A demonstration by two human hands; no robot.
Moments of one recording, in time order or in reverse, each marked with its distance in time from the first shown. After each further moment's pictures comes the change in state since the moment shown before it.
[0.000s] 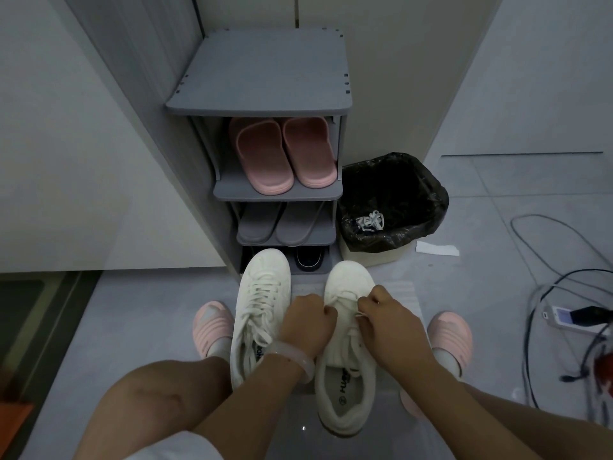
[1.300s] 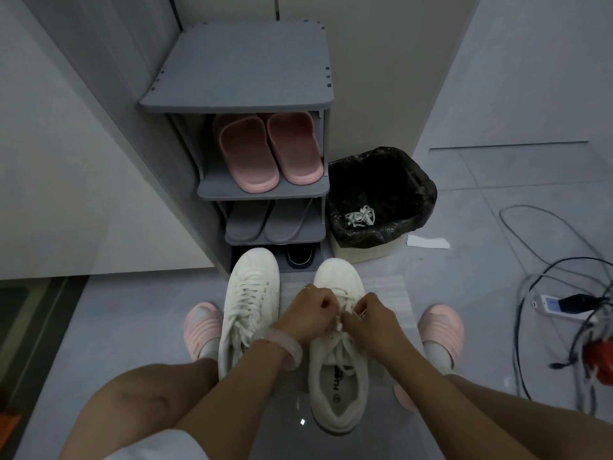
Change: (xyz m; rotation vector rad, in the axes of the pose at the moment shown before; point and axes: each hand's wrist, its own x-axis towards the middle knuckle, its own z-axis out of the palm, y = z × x) left_hand 0.010 0.013 -0.007 -0.262 -0.270 0.158; right_hand 0.011 0.006 0.021 0.617 -0.156 0.458
